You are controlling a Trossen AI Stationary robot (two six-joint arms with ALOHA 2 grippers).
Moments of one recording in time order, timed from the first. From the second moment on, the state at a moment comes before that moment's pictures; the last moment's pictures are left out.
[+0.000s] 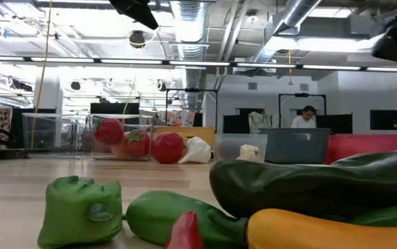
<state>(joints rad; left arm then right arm) -0.30 1.39 1.29 -0.77 -0.35 -0.20 0.73 1.70 1.17 -0.71 0.23 0.97</state>
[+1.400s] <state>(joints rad) -0.30 1.39 1.29 -0.77 -0.35 -0.21 0.76 1.87 1.17 -0.62 0.15 1.02</state>
